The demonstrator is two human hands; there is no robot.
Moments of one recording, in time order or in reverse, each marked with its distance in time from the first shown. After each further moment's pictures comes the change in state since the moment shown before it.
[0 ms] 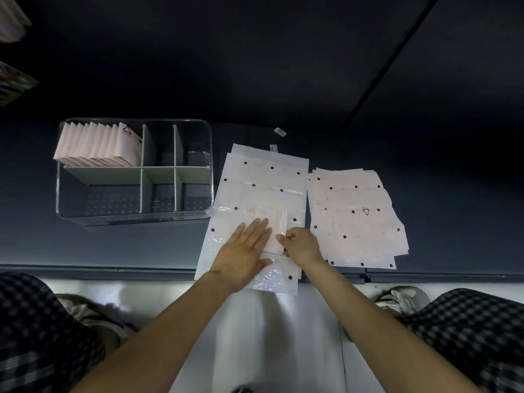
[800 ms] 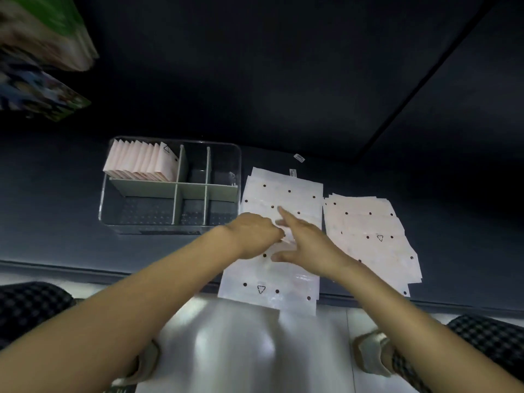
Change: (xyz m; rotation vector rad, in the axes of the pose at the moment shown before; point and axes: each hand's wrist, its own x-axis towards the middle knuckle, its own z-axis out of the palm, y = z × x) left_hand 0.012 -0.032 -0.130 0.167 -0.188 0.142; right_hand -0.047 -0.091 -0.036 -0.382 -0.209 -0.532
